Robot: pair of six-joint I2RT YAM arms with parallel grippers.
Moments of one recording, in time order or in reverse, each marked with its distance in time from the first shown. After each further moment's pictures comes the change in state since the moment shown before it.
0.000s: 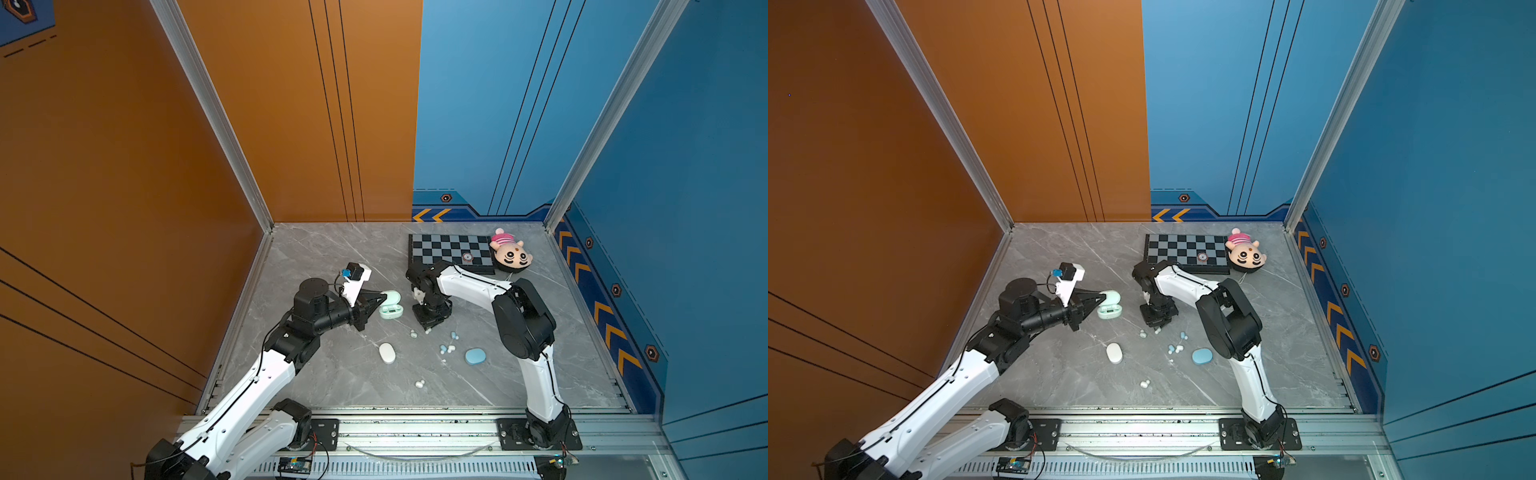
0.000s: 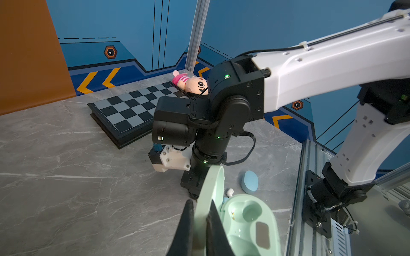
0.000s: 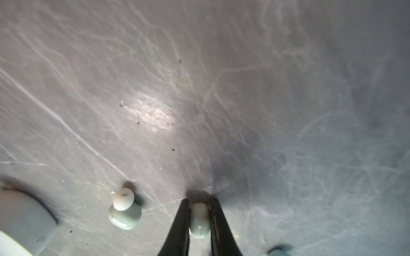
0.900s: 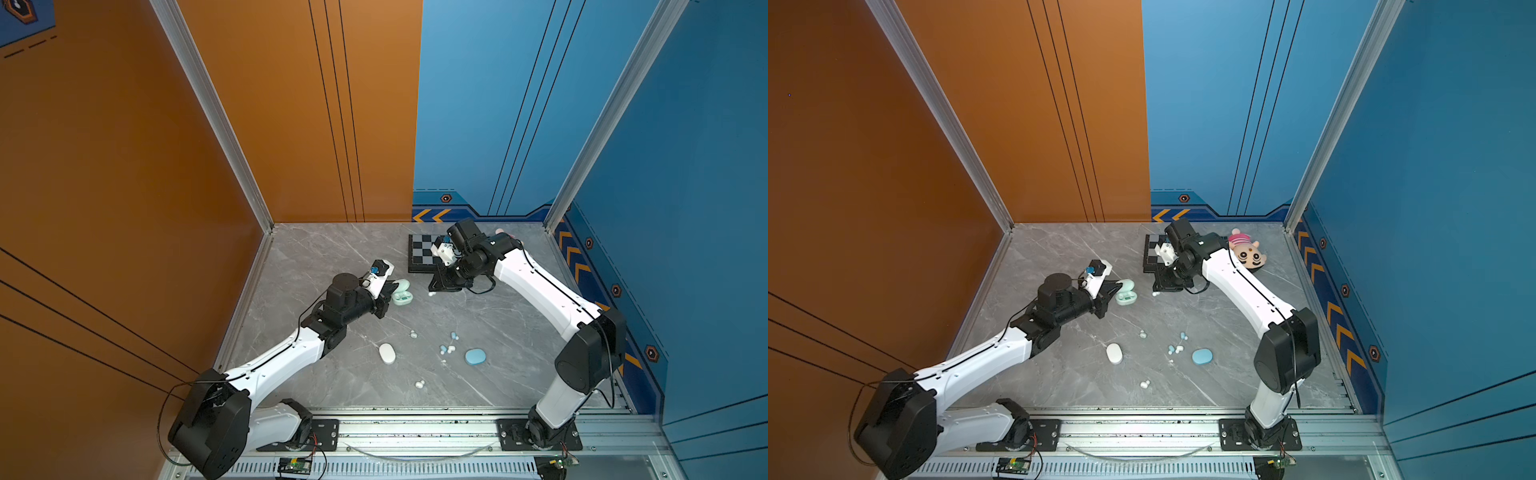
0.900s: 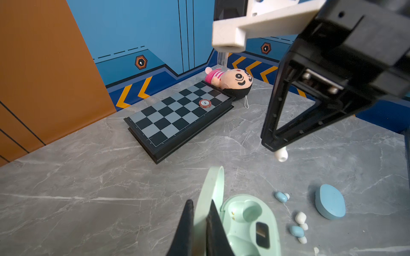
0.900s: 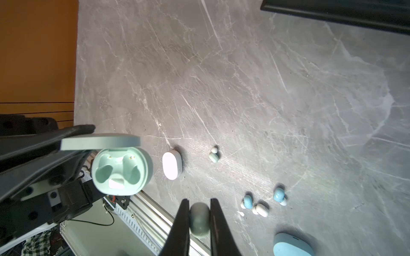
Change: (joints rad) left arm -0.127 0.319 0.017 0.314 -0.291 0.187; right arm -0.146 -0.407 0.068 0.000 -0.288 0.047
